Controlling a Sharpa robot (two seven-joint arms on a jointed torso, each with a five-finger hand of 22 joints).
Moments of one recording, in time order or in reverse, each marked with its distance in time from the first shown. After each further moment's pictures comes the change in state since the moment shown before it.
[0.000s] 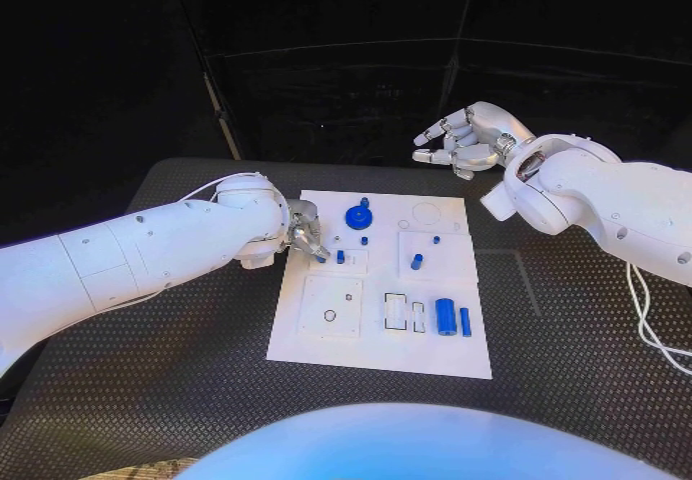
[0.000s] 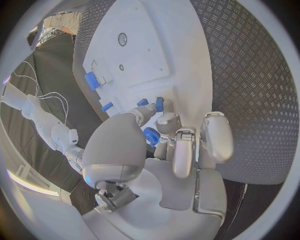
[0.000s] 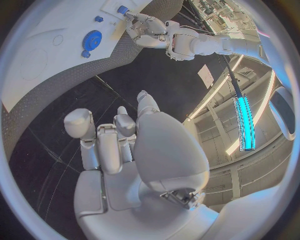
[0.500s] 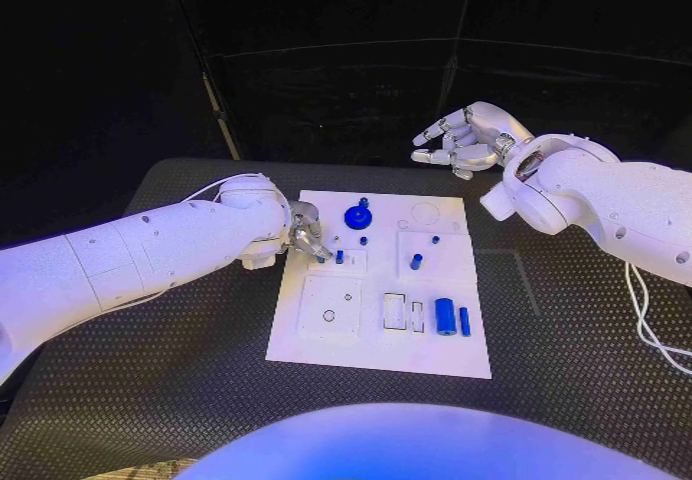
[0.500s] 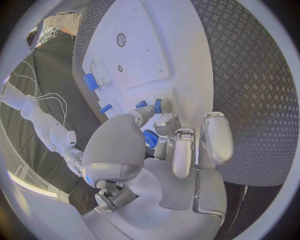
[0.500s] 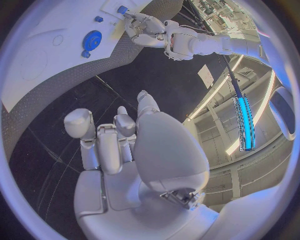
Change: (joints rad) left arm -0.002 0.020 -0.002 -0.027 0.001 0.019 0.000; left_hand -0.033 0.007 -0.036 0.032 0.000 0.014 -0.014 0.019 0.000 0.005 -0.005 0.010 0.011 0.000 -0.007 0.000 0.000 0.000 0.003 -0.003 0.004 0.009; right arm 0.000 0.000 0.000 0.001 0.000 0.000 0.000; right_hand 0.000 0.000 -0.003 -0.003 0.000 0.000 0.000 0.004 0.000 0.000 0.000 0.000 -0.001 0.000 0.000 0.000 0.000 0.000 0.000 0.000 0.000 0.000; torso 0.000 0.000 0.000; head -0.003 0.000
